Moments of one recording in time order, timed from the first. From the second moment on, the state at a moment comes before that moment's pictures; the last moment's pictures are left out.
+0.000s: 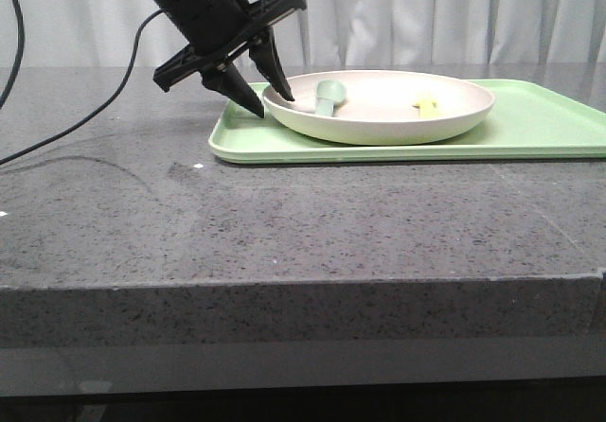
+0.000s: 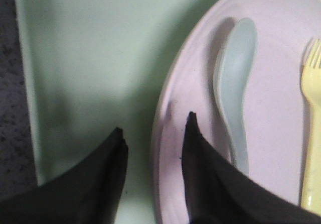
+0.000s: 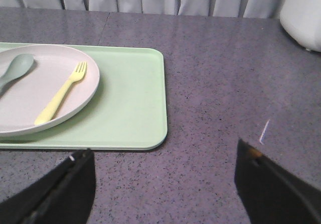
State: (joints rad) left arm -0.38 2.16 -1.96 -0.51 0.90 -0.12; right arm -0.02 0.47 -0.60 -0.01 0.49 0.02
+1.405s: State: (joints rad) left arm -0.17 1.14 -1.09 -0.30 0.96 0.23; right arm -0.02 0.49 -0.61 0.13 0.52 0.02
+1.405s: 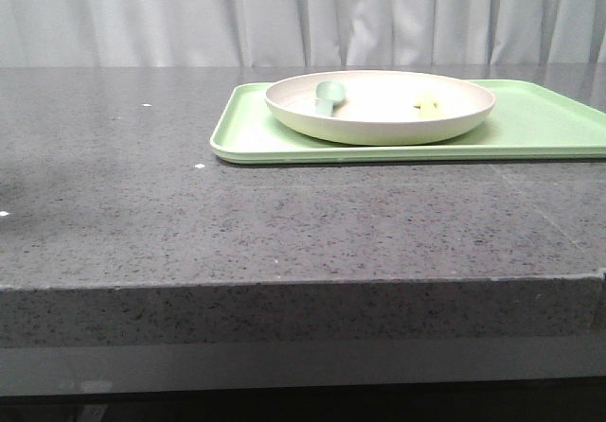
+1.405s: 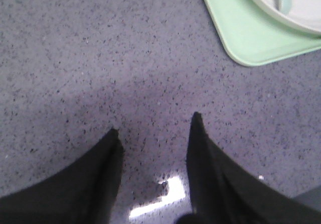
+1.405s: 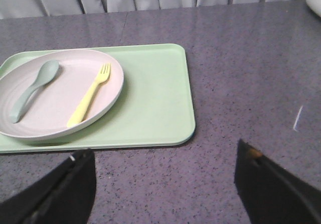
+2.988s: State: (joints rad) left arm -0.17 0.90 -0.96 -0.26 0.98 0.27; right arm 0.36 1.90 -1.88 -0.05 1.21 0.30
